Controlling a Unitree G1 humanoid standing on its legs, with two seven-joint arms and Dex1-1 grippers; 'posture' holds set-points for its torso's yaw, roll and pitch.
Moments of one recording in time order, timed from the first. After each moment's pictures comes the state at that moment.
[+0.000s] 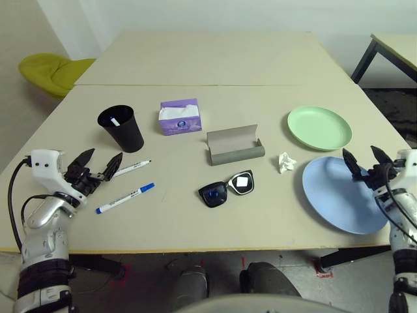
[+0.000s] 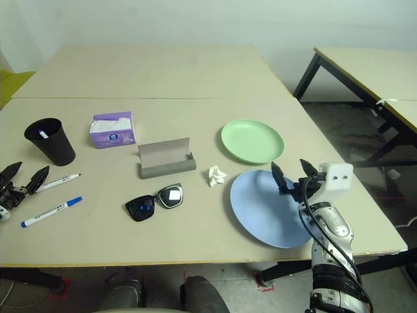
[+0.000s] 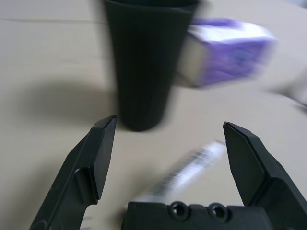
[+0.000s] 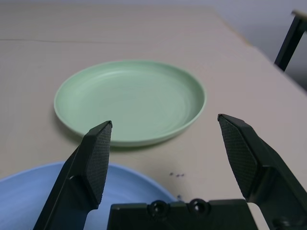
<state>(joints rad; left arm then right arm) -0.06 0.65 0.43 0.37 -0.48 0.03 -0.90 -0.13 -0.53 -0.39 0.34 0.35 -0.15 0.53</state>
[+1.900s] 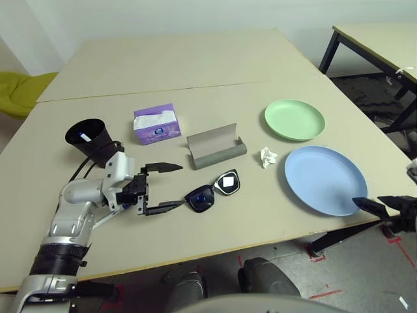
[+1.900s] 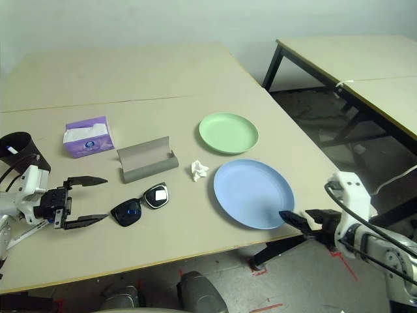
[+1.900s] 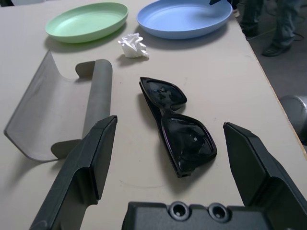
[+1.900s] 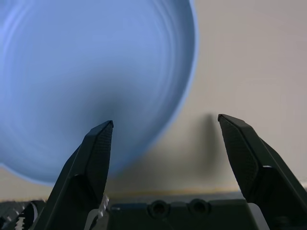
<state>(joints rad) -0.13 0.70 0.09 0.16 -0.42 -0.19 -1.40 0.12 -0.83 -0.46 -0.23 0.59 1.07 0.58</state>
